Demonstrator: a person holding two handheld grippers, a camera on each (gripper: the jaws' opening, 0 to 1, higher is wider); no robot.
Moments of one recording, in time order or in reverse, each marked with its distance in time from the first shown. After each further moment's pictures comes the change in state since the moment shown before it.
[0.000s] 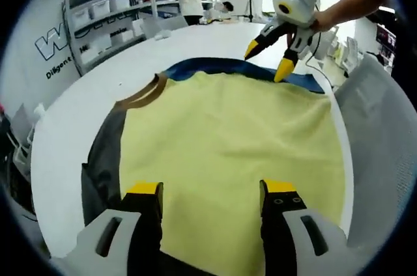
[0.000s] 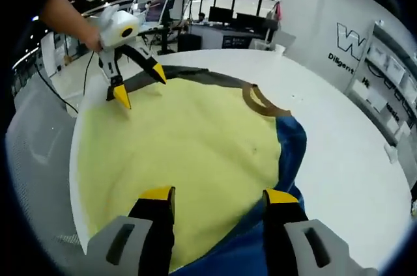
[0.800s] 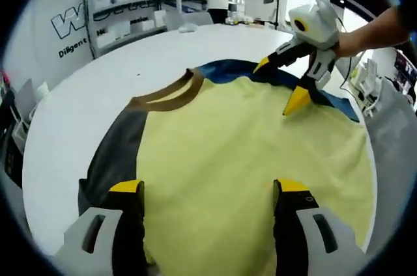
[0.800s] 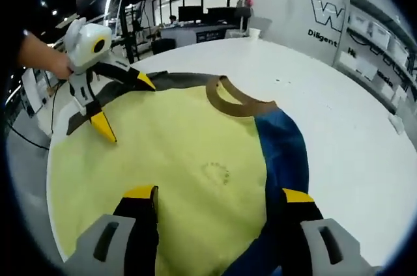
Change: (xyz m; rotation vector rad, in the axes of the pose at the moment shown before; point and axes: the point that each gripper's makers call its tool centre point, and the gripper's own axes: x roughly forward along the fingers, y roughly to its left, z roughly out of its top) left arm 0.061 0.055 0.020 -0.135 0.014 0.037; right arm 0.073 -0.046 0.018 0.175 0.014 -0.039
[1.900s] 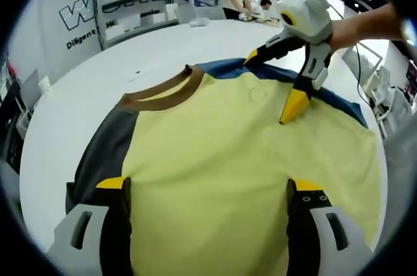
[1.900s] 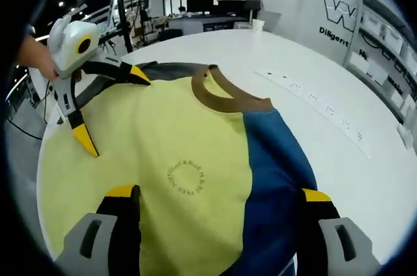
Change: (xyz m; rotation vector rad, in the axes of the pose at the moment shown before) left arm 0.038 -0.004 0.026 -0.056 0.019 0.067; right arm 0.027 -0.060 0.001 -0.067 0.062 0.051
